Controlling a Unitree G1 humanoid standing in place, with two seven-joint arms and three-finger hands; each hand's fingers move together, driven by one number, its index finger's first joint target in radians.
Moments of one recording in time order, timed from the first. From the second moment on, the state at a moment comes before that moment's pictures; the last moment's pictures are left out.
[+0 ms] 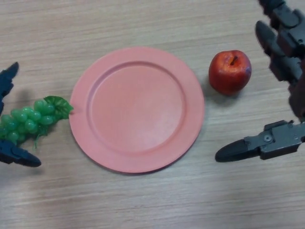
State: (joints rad) left arm -0.24 0.52 0.21 0.25 0.43 -0.12 -0.16; right arm -0.16 -0.23 -0.01 -0.91 0.00 0.69 0.12
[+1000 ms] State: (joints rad) left arm -0.10 0.51 0.36 -0.19 0.50 -0.08 -0.21; right arm -0.11 -0.24 -0.04 -0.99 0.00 0.69 0.12
